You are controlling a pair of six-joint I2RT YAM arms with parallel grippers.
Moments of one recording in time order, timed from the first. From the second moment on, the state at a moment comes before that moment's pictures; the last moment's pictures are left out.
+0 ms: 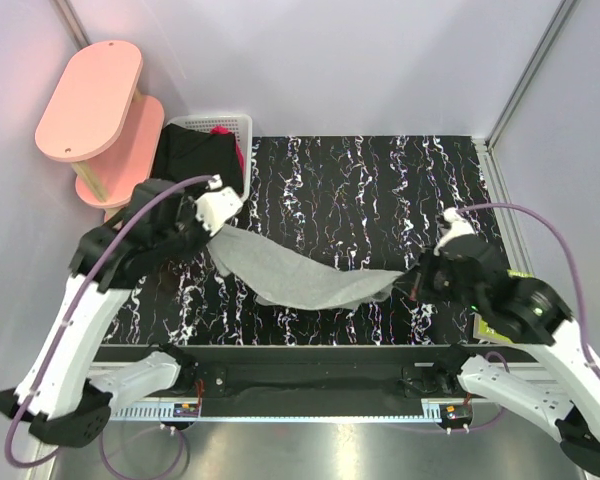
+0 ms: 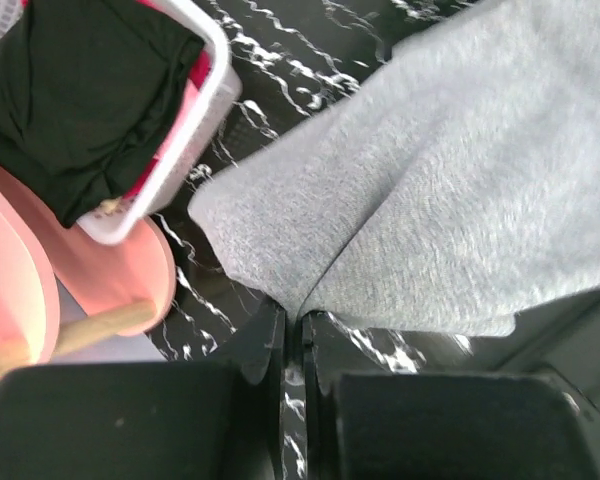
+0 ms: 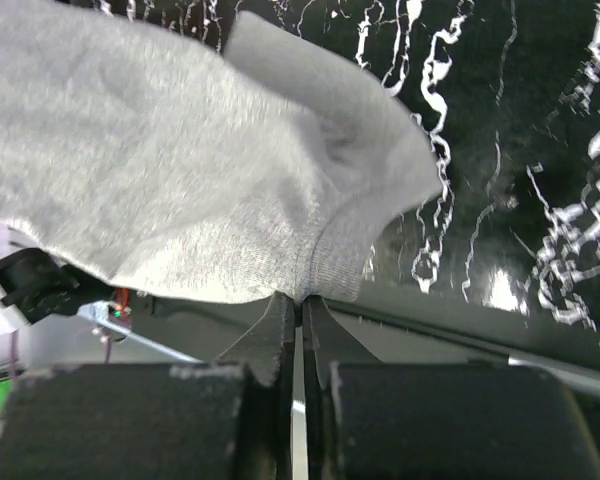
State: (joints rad) left arm -0.48 1.03 1.46 -1.18 0.00 0.49; right arm 0.75 0.74 1.12 -1.05 0.11 0.77
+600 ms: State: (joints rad) left arm -0.49 1.12 1.12 -1.30 0.16 0.58; right arm 0.74 0.91 1.32 -1.15 0.39 0.79
